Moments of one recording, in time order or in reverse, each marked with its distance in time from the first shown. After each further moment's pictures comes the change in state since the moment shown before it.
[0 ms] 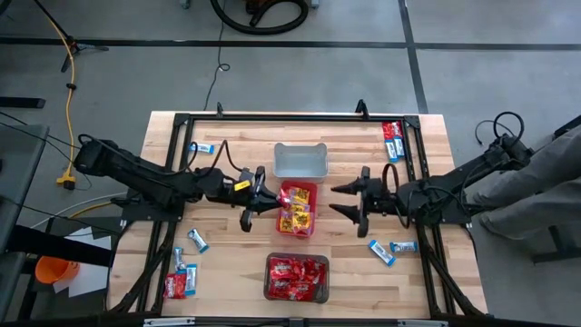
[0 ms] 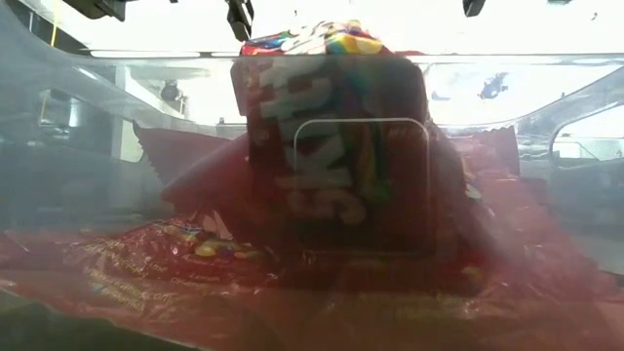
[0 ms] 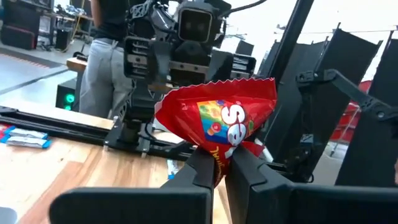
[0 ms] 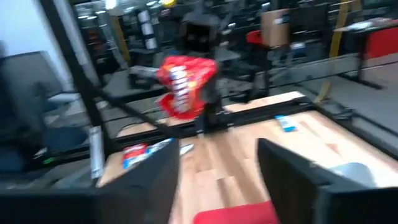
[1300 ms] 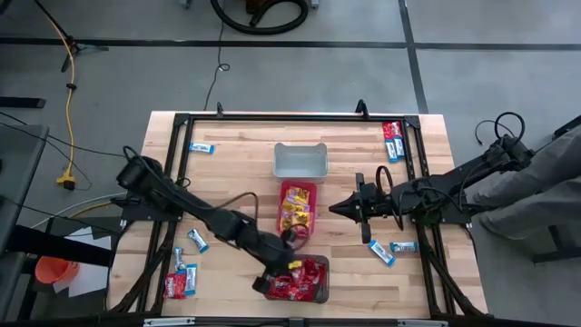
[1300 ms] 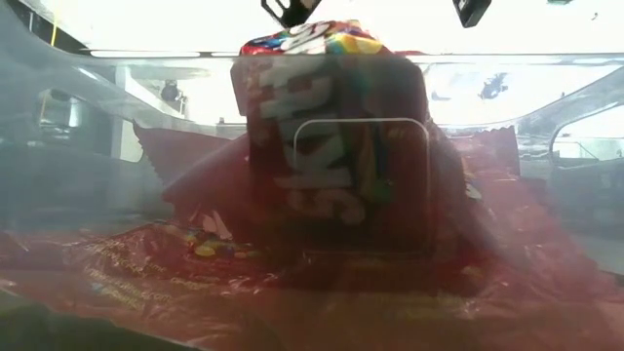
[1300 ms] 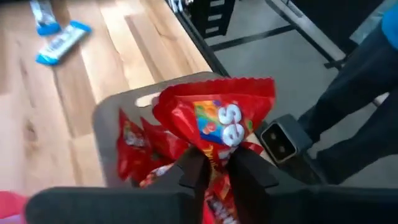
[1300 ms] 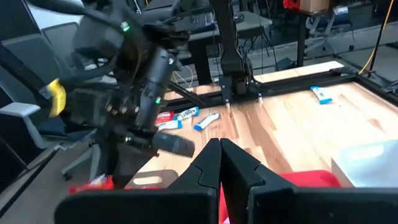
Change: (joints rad) left arm -0.276 0.497 0.603 -0.831 0.115 0.220; right arm -0.024 0.000 0.002 -0.110 -0.179 0.063
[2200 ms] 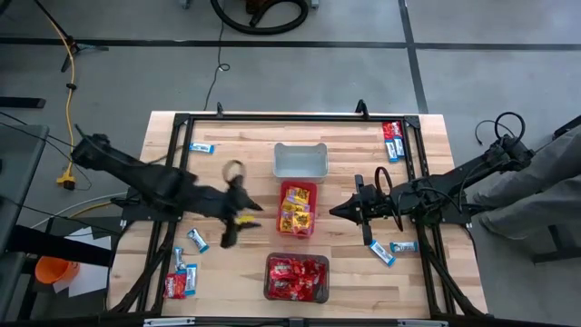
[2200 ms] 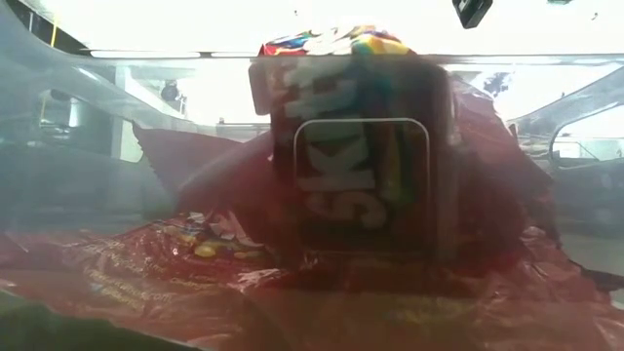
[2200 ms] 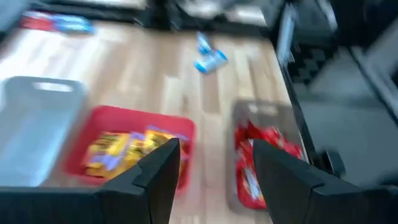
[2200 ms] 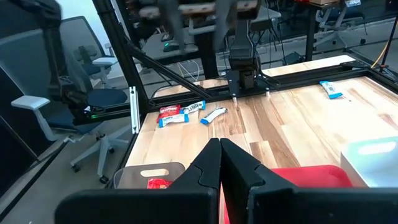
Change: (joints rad) left arm 0.032 -0.597 -0.132 -0.409 -0.379 -0.263; right arm 0.000 0.000 0.000 -0.018 -0.036 0.008
